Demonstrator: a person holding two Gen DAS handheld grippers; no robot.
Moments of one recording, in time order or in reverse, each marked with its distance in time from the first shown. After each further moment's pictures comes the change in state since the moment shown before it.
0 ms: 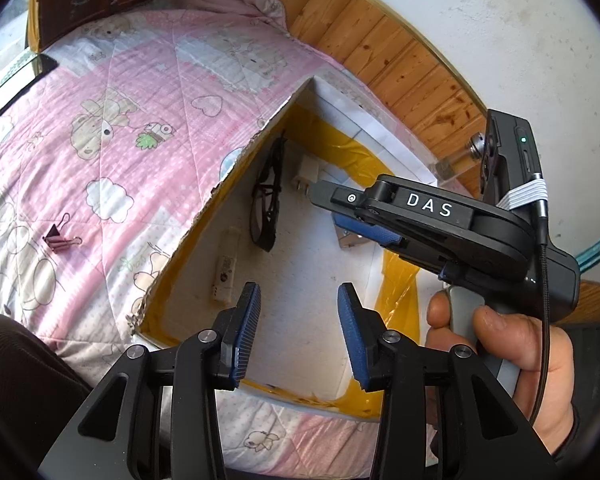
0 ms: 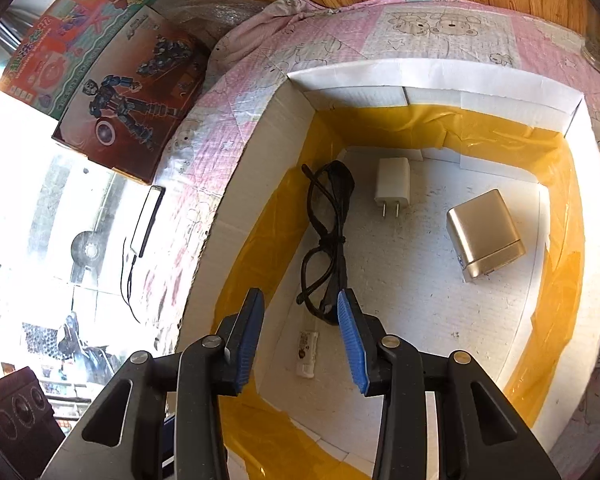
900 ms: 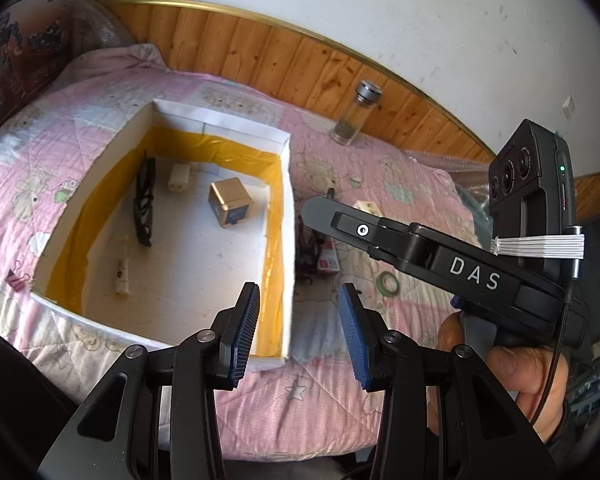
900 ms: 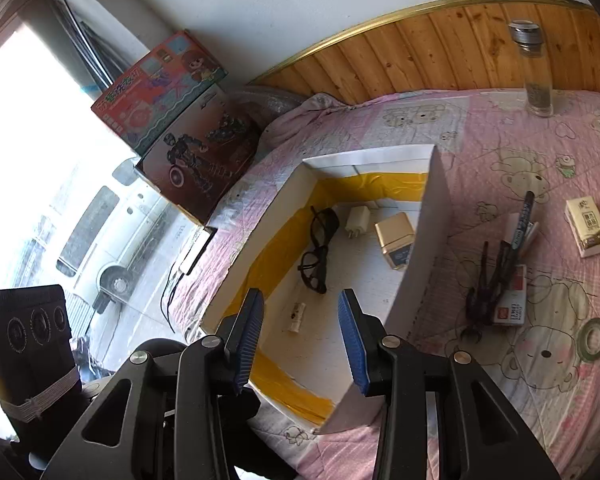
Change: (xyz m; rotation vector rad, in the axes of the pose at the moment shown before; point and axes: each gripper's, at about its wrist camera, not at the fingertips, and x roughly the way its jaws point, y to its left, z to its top) left arm -0.018 -0.131 -0.078 0.354 -0.039 -0.101; right arm -0.155 -0.066 -0.107 -0.067 -0.332 0.124
